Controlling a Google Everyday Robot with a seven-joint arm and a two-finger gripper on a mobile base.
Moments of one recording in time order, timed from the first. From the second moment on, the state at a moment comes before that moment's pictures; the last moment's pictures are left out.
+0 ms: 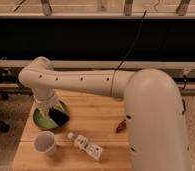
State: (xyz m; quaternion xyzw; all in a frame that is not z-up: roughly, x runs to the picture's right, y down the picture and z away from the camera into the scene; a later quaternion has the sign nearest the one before) arm -0.217 0.127 0.698 -0.17 -0.35 -0.80 0.46
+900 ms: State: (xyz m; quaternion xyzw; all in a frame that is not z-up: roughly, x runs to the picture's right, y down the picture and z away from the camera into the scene) arm -0.225 0.173 0.668 -0.14 -0.37 -0.81 0.44
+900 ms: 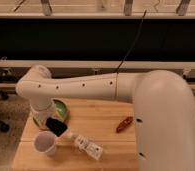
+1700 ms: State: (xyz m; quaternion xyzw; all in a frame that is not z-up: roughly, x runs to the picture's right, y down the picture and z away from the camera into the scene) arm -0.236 0.213 0.643 -0.10 -0.39 -0.81 0.42
